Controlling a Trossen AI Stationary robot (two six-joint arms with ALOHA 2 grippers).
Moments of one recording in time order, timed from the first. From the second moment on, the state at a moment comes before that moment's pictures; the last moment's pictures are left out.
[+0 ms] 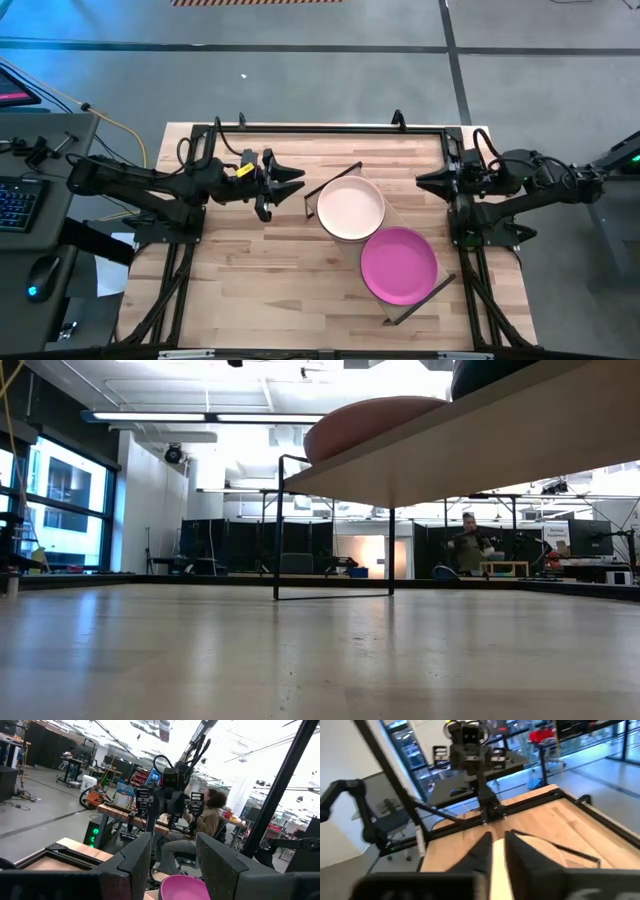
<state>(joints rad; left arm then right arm) -0.08 1.11 0.80 0.54 -0.18 -0.31 0.18 0.56 0.90 -0.44 0.22 0.33</state>
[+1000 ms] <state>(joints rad) -0.08 1.11 0.80 0.54 -0.18 -0.34 0.18 0.32 0.69 -0.45 0.17 0.40</state>
